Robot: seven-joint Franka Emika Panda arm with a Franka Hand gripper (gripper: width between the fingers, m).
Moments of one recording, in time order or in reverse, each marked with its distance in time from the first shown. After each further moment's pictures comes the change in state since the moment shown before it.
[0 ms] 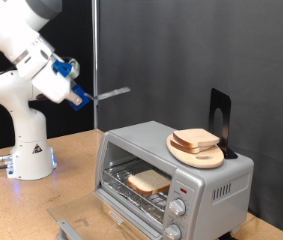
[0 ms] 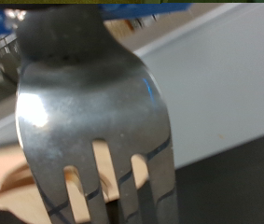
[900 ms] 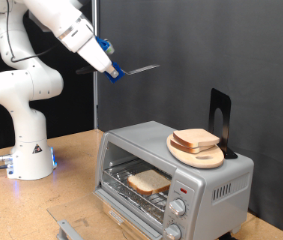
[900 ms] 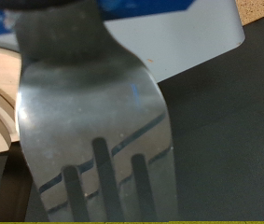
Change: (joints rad) arm 0.037 -0.183 0.266 -0.077 0.076 0.079 0.225
